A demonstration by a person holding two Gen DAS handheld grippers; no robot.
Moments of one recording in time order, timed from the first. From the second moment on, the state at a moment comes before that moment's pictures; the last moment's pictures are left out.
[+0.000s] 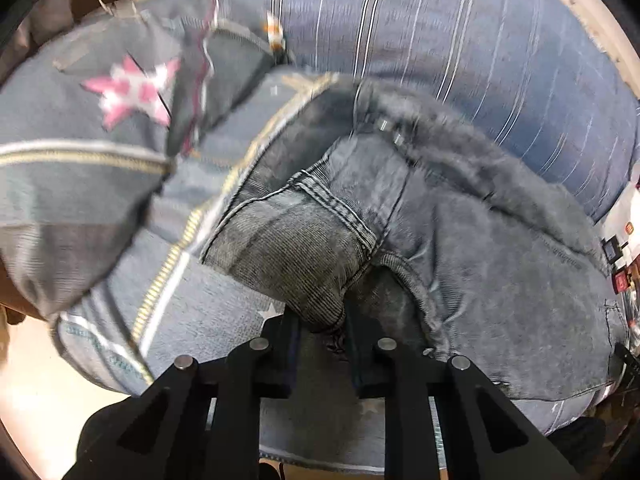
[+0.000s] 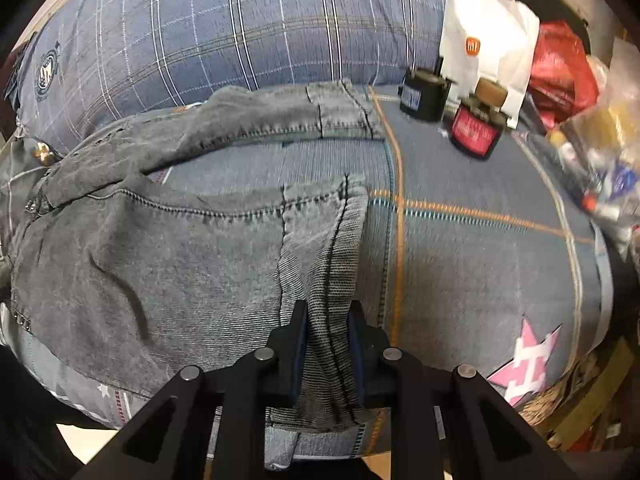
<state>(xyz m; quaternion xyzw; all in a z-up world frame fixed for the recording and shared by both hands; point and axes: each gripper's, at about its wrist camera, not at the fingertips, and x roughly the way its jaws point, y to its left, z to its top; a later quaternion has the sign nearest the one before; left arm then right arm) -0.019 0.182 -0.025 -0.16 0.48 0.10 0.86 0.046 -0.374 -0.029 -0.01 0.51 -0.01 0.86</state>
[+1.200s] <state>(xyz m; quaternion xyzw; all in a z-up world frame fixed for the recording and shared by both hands) 0.155 0.203 -0.051 -0.16 0.52 0.07 0.84 0.262 -0.406 -0.052 0.07 0.54 -0.02 0.84</state>
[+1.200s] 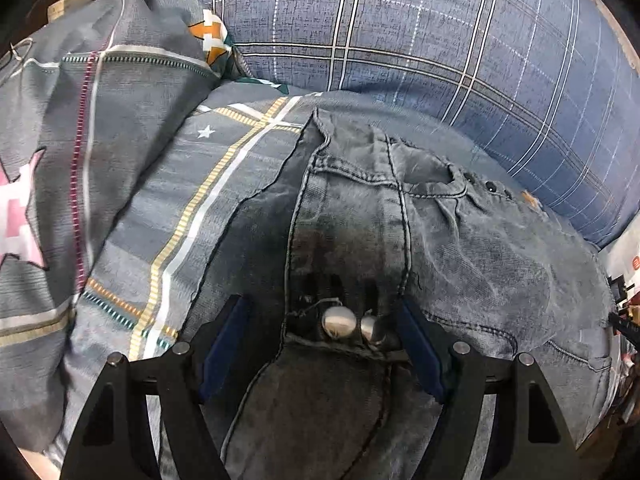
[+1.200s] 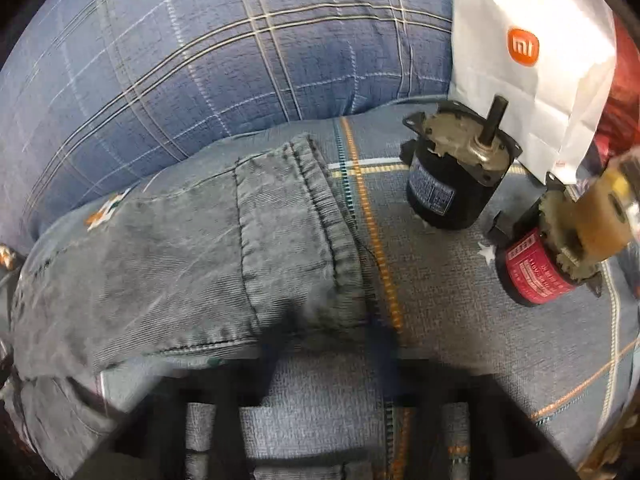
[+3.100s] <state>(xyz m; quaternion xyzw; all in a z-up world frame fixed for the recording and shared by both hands) 0.322 0.242 -0.079 -0.17 0.56 0.04 0.81 0.366 -0.412 -0.066 0.07 0.54 -0.03 0.84</state>
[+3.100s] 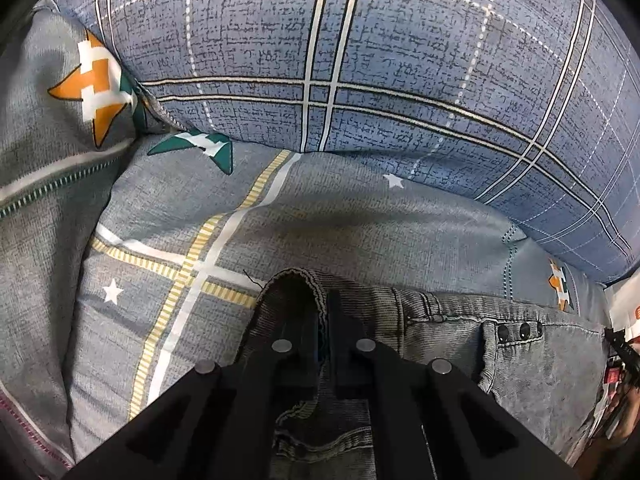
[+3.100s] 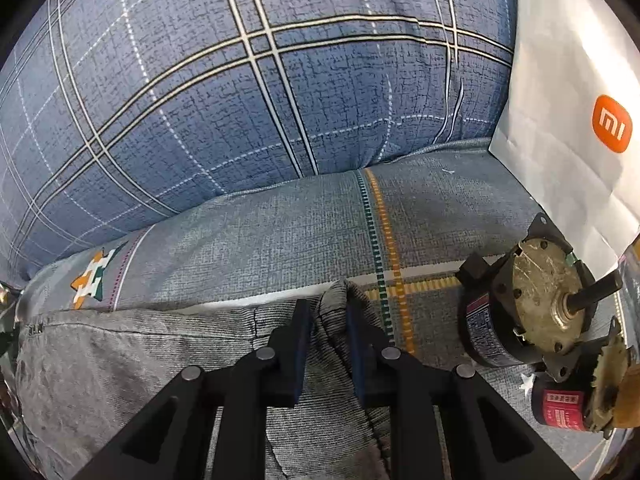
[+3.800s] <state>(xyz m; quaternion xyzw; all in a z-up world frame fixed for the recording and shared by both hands) 0.062 0.253 0.081 -0.20 0.39 -0.03 0.90 0.153 -0.427 0.095 0.15 0.36 0.00 0.92</state>
